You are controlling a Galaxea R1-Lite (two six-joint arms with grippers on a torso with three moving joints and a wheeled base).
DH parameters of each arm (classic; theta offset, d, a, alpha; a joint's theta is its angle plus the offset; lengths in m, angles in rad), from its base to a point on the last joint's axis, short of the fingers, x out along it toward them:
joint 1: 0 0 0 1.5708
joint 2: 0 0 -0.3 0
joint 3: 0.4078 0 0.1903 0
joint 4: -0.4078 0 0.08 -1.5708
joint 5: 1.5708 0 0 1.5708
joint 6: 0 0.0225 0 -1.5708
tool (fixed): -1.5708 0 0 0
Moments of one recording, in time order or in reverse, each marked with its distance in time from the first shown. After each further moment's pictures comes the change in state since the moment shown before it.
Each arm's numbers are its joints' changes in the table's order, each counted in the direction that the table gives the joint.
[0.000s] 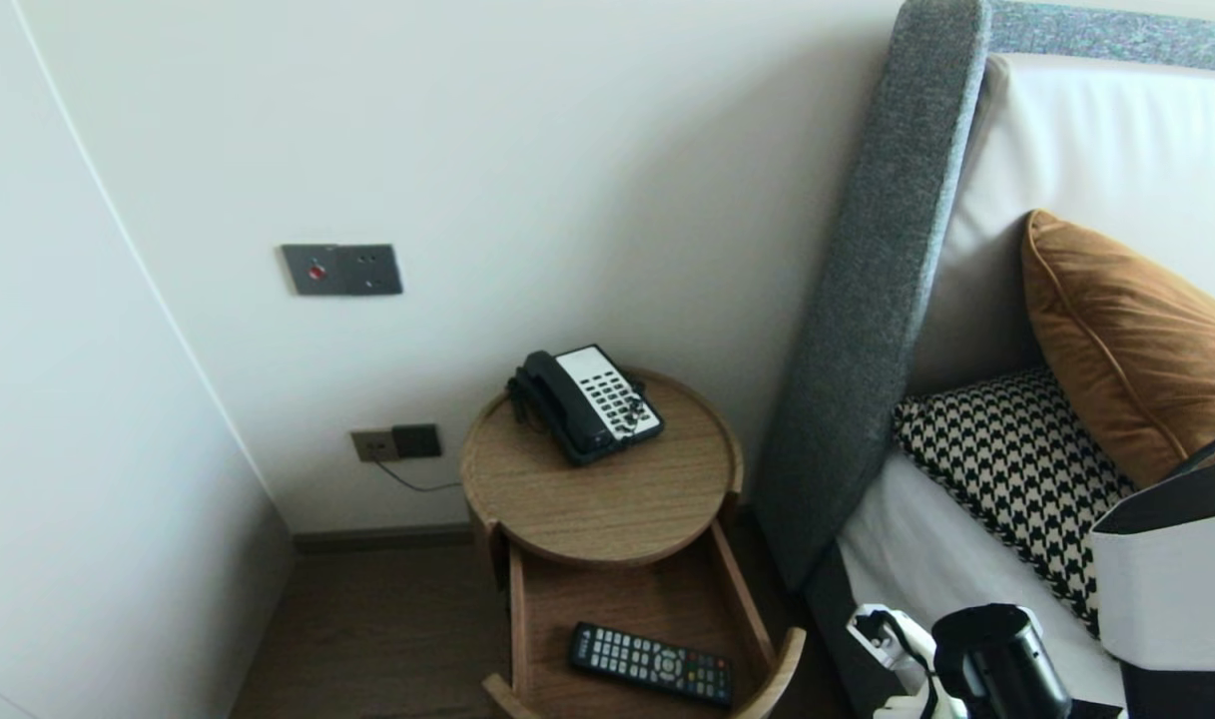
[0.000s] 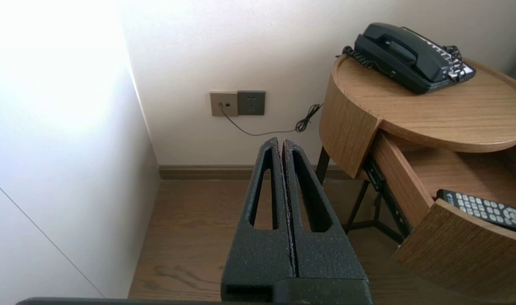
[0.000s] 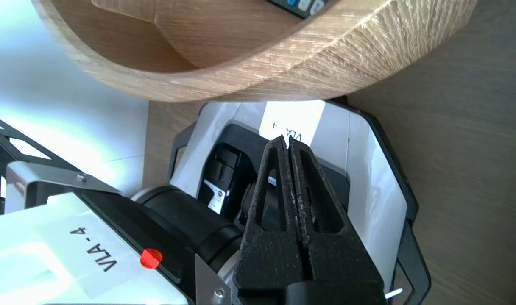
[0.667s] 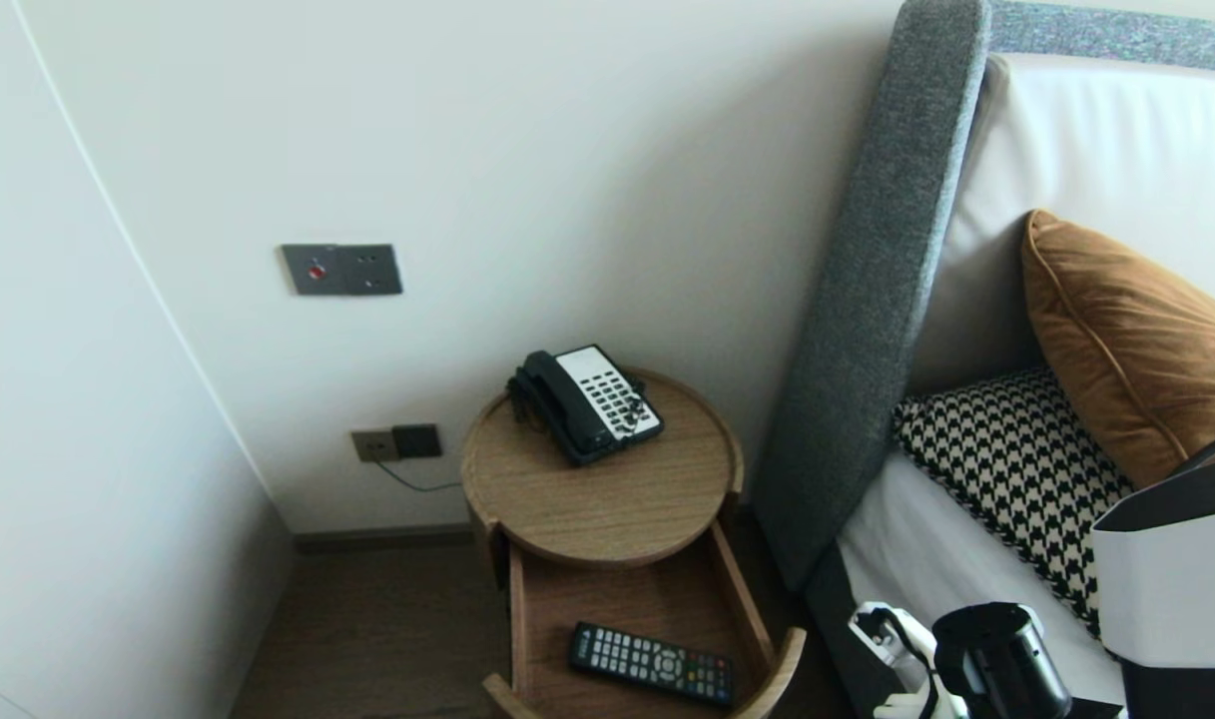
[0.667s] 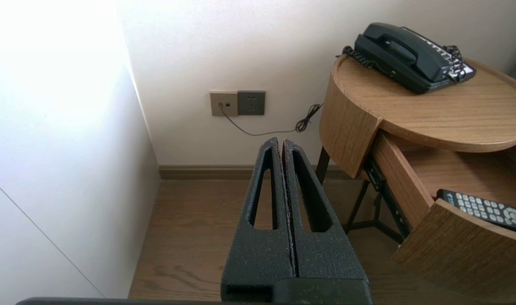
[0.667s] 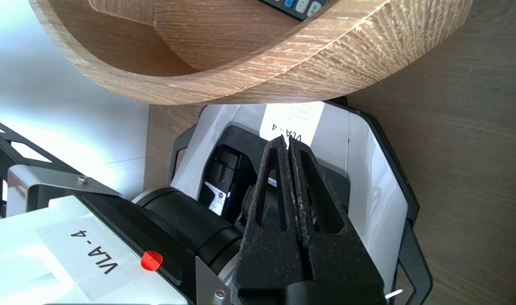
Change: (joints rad) left arm 0.000 0.000 0.000 0.000 0.000 0.000; right arm -0.006 0.000 0.002 -0.003 -0.001 0.005
